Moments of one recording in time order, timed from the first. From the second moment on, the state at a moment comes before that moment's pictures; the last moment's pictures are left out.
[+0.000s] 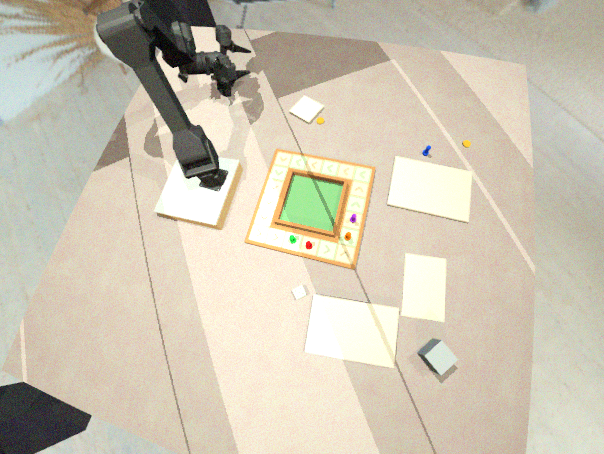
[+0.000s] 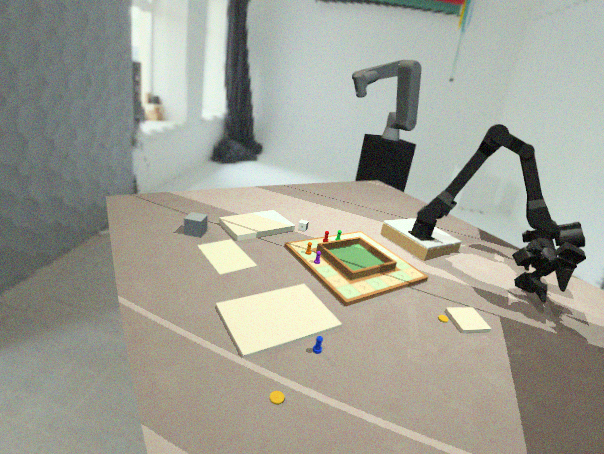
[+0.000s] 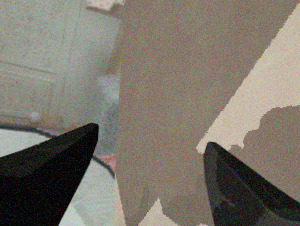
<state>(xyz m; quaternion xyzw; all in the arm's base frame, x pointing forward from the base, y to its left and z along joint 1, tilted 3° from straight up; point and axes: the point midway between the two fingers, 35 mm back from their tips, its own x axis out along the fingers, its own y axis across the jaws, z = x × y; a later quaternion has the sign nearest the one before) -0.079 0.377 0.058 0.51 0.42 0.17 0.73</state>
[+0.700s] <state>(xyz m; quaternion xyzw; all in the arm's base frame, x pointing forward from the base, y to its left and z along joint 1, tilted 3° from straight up) 0.184 0.358 0.048 0.15 0.35 0.02 0.92</state>
